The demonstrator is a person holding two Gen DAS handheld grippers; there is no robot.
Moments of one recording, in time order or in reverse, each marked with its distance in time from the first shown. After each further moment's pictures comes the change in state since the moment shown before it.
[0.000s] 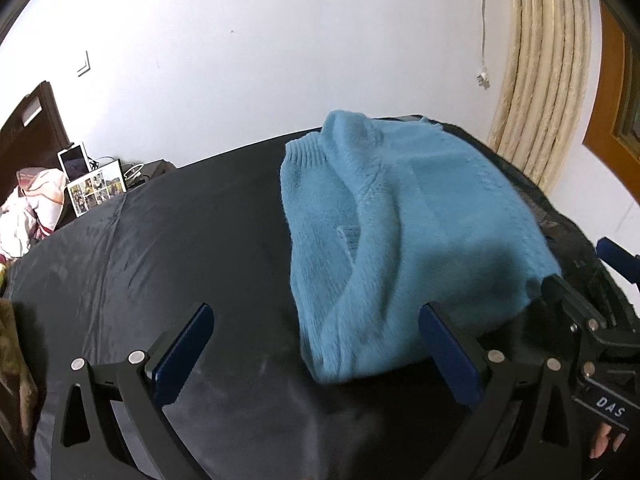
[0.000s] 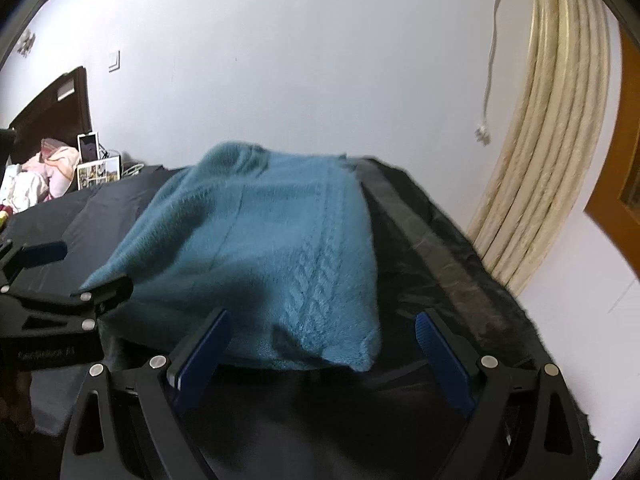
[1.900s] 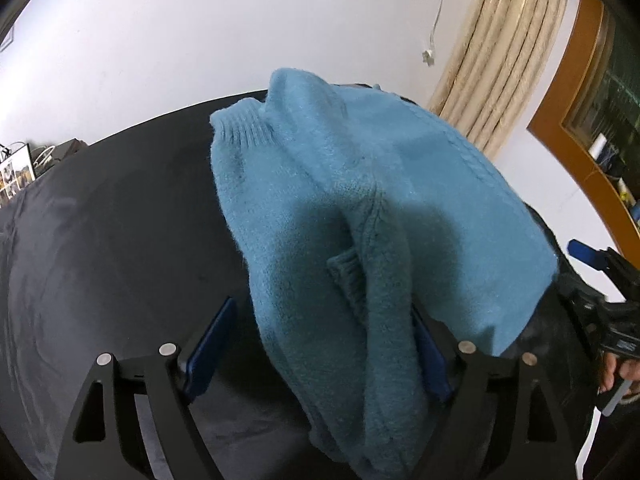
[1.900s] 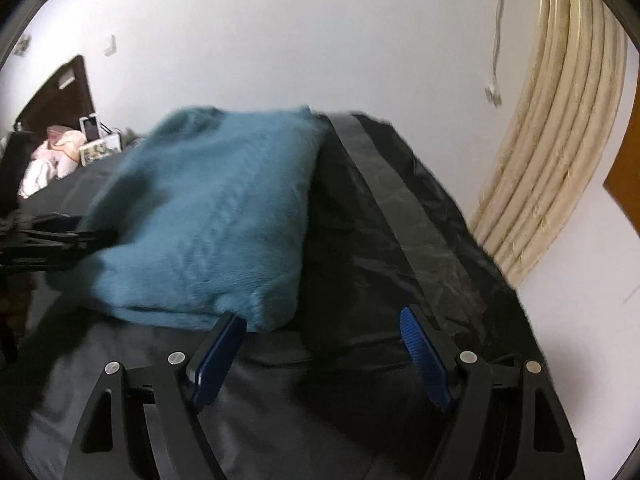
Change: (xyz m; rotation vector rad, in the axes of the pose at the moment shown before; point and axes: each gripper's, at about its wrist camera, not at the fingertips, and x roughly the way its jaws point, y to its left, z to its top) left arm 0.078 0.015 0.031 0.038 0.125 -0.336; right arm 0.032 -0.079 -0.010 -0.003 0.130 0.115
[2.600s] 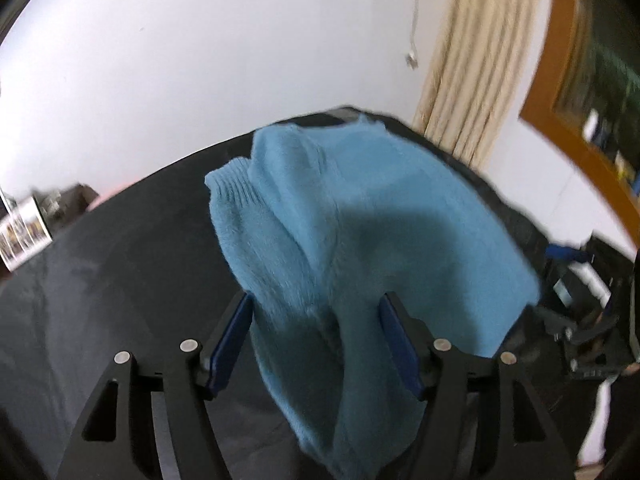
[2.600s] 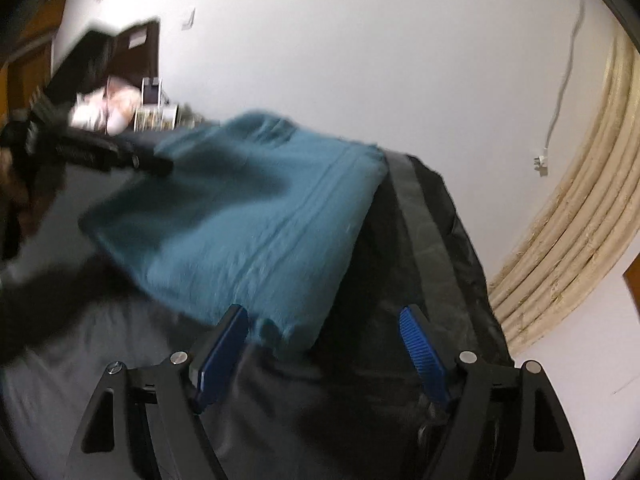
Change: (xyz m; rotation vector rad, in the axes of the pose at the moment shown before) left arm -0.022 -0.028 0.032 0.135 -0.006 0.064; right arm -0.004 0.028 -0.001 -0.278 -0.032 0.040
